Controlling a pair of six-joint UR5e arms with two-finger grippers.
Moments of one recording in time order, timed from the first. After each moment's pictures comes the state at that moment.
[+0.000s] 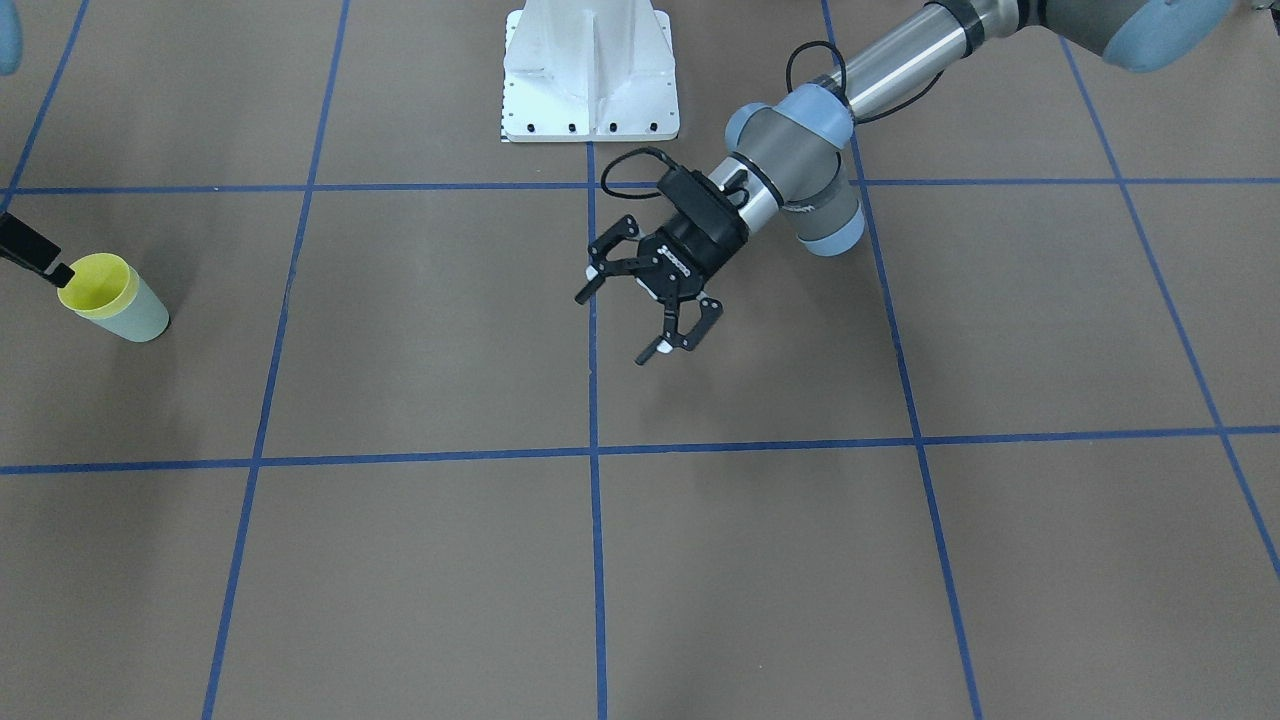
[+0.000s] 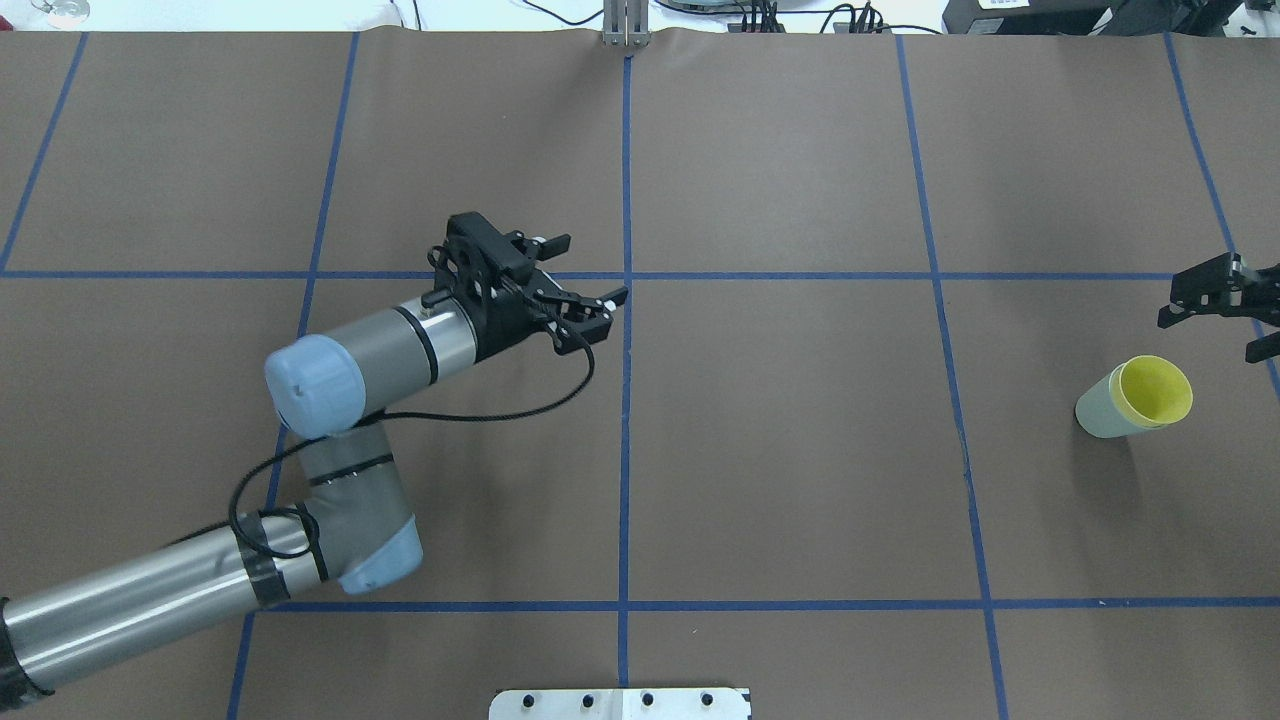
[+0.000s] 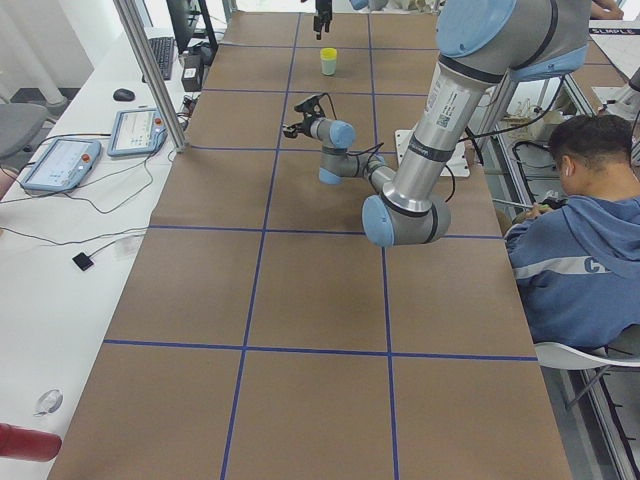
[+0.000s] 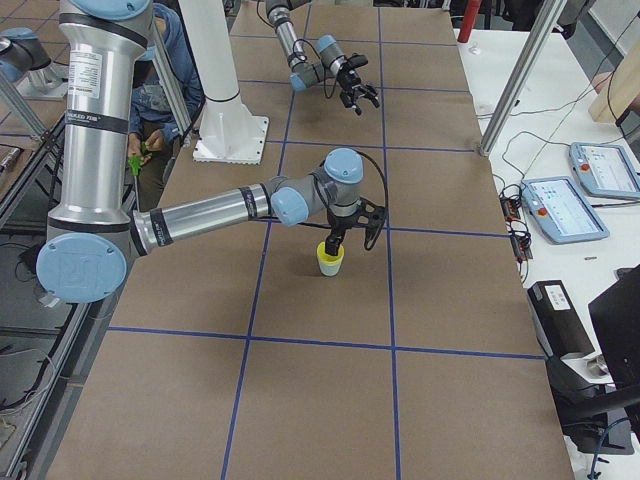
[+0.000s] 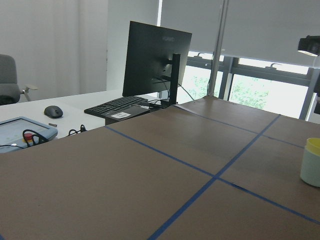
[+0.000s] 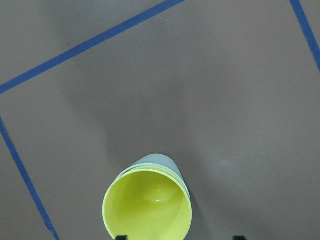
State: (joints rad) left arm -0.52 -2.16 -1.33 -2.95 -1.45 -0.60; right arm 1.15 -1.68 1.96 -1.36 2.30 1.01
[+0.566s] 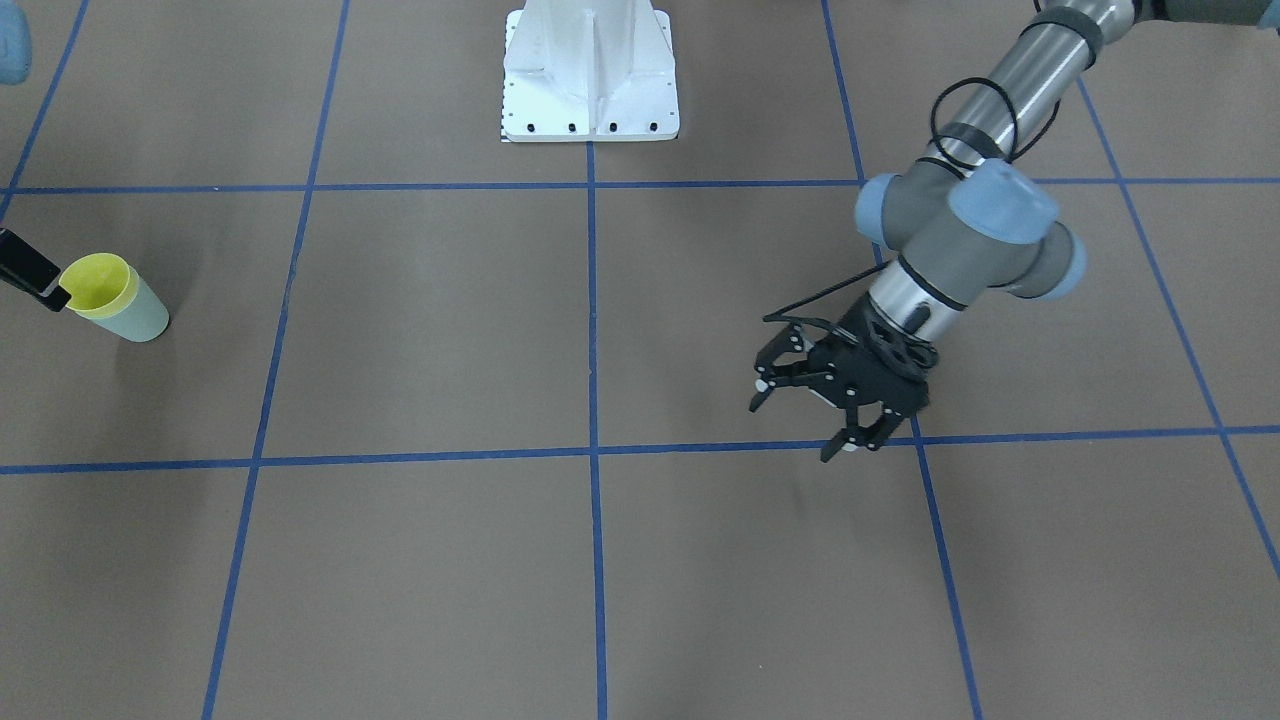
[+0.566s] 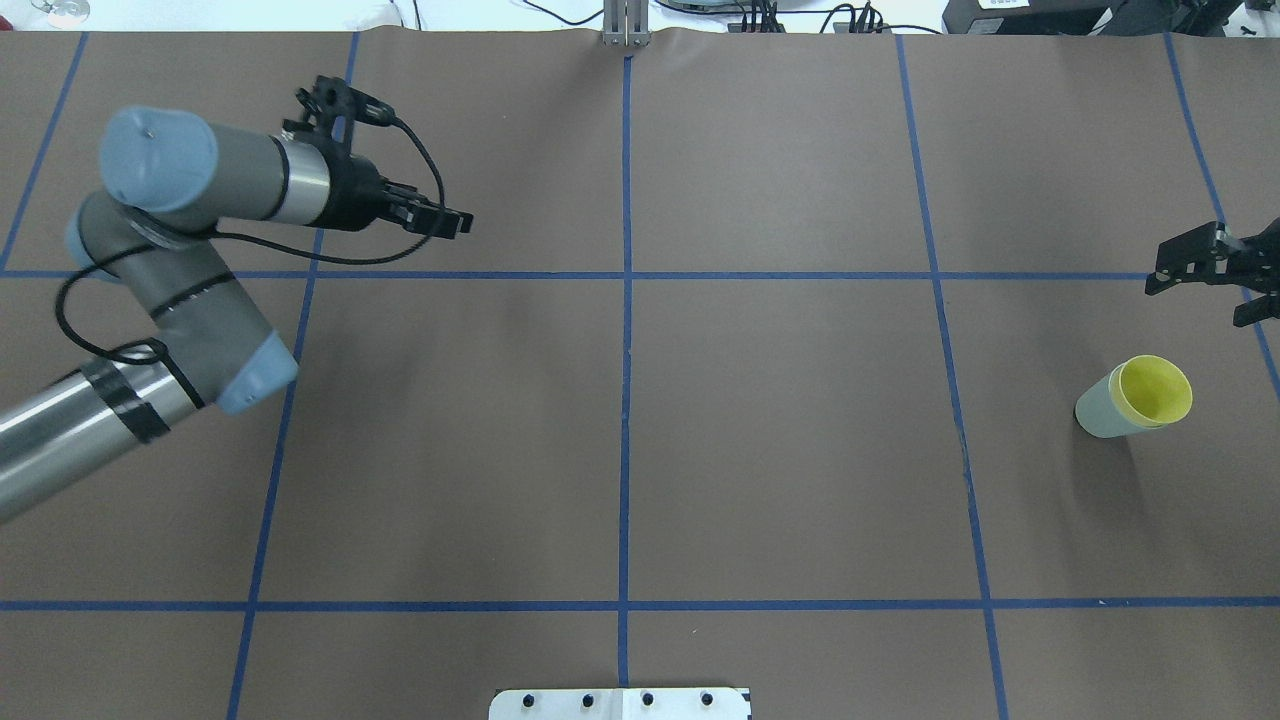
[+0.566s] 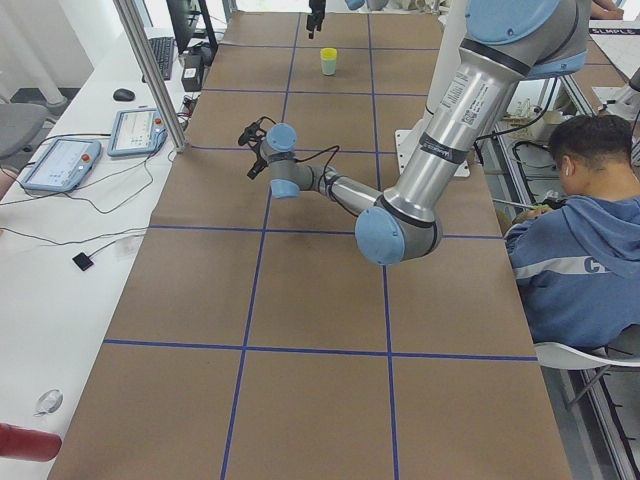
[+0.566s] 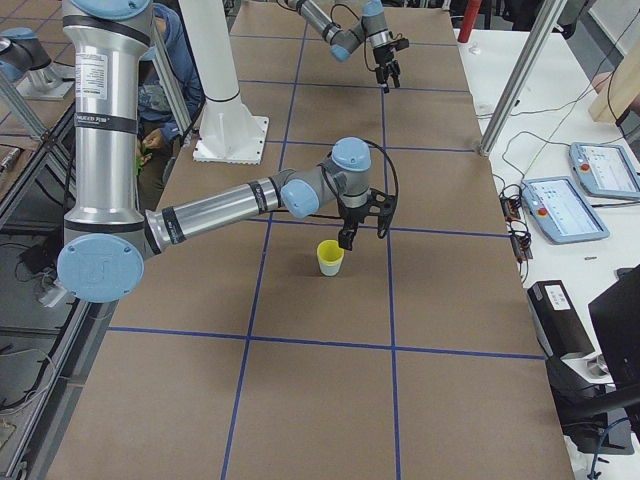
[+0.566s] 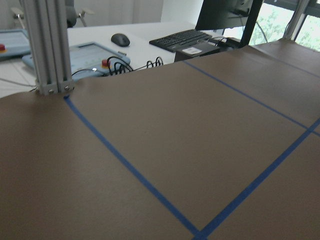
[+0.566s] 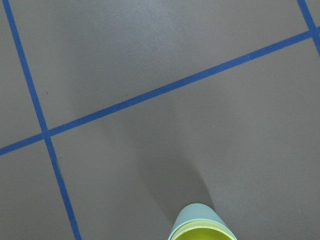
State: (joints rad) left arm -0.89 -2.08 -1.34 -2.56 -2.10 -0.76; right arm 1.15 -1.63 1.95 -1.36 2.23 1.01
